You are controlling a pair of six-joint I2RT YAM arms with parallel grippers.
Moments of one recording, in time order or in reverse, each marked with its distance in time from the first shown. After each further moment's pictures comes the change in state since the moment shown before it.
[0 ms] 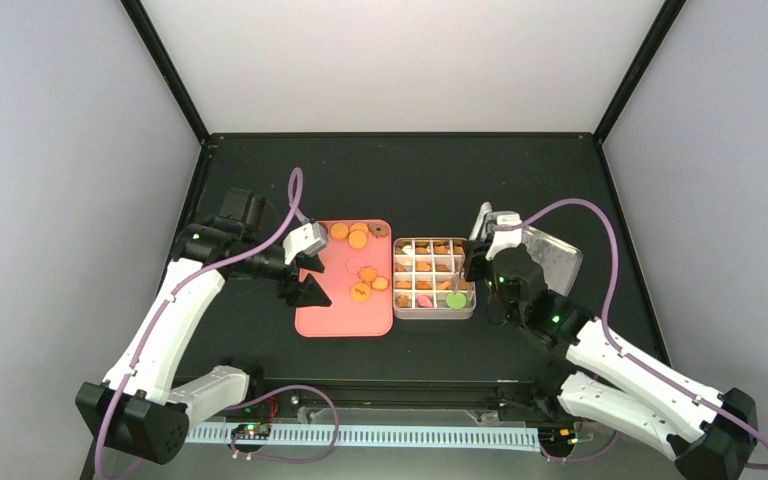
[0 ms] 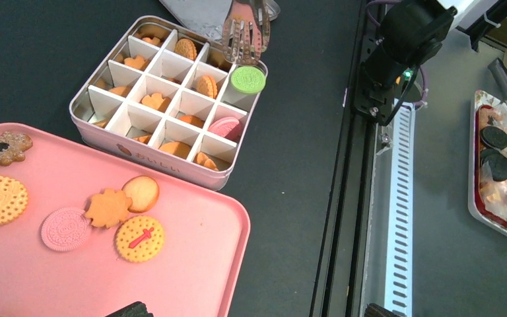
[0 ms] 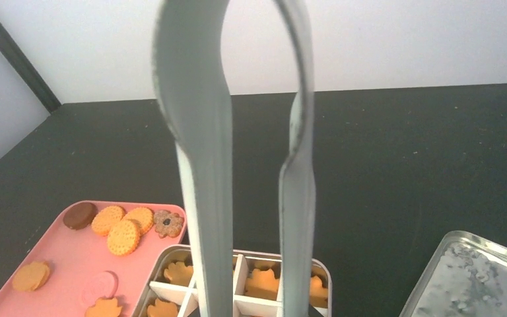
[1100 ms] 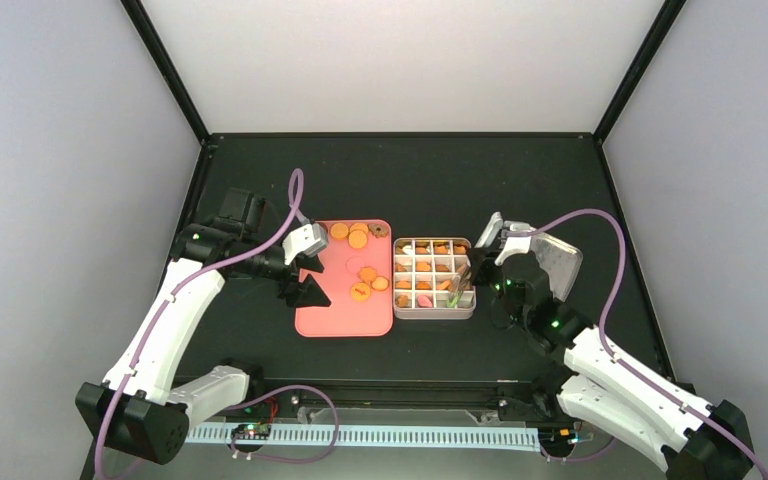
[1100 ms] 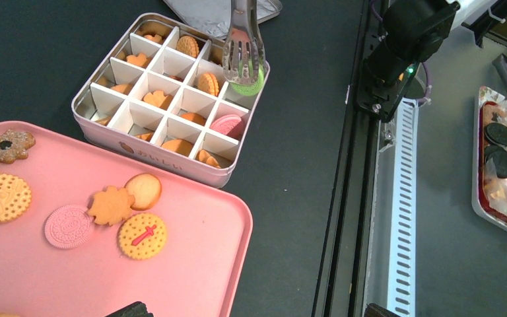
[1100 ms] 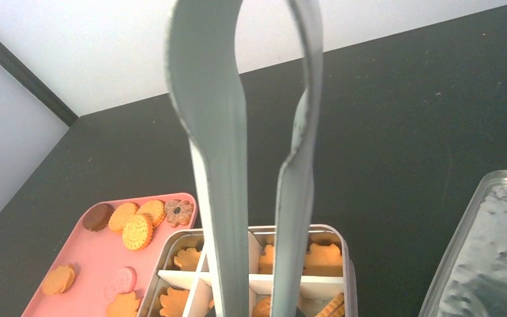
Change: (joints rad) left arm 0.000 -0.001 0.000 -0.003 -0.011 0.010; right arm -0.135 -0.031 -0.158 0.122 -0.164 0.171
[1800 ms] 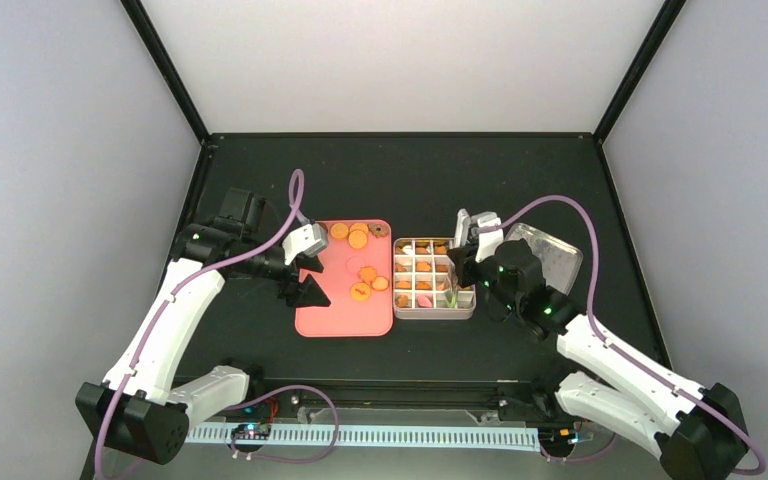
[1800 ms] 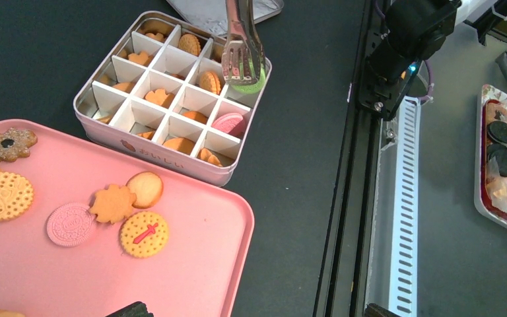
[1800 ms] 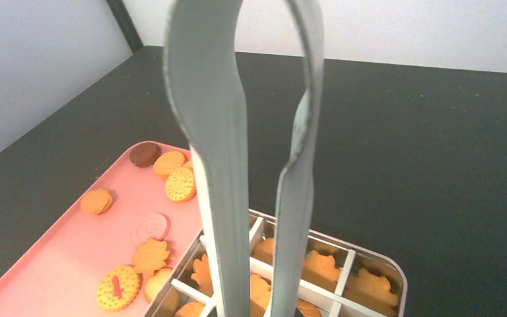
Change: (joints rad) left arm 0.000 0.000 0.000 -0.001 -0.006 0.003; right arm -0.001 0.101 0.085 0.010 -0.229 -0.272
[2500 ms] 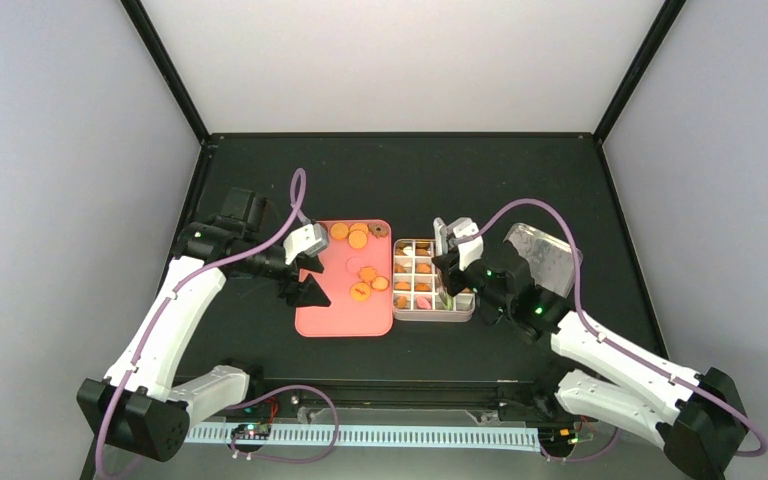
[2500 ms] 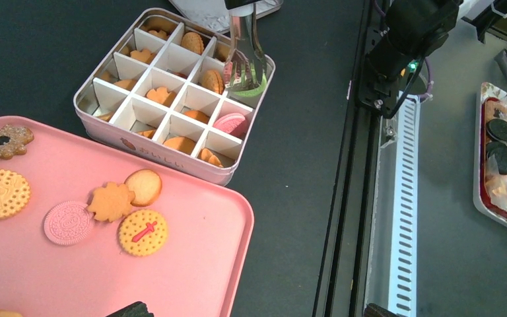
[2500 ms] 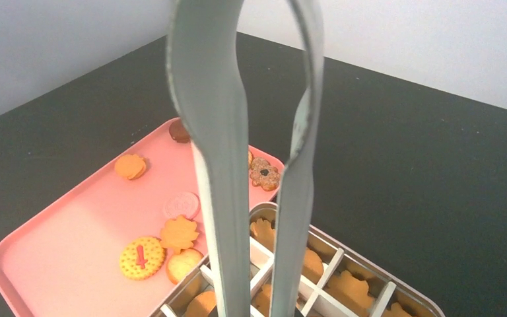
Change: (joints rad) left arm 0.000 0.013 0.000 -0.004 0.000 0.008; right arm 0.092 0.053 0.025 0.026 -0.050 -0.157
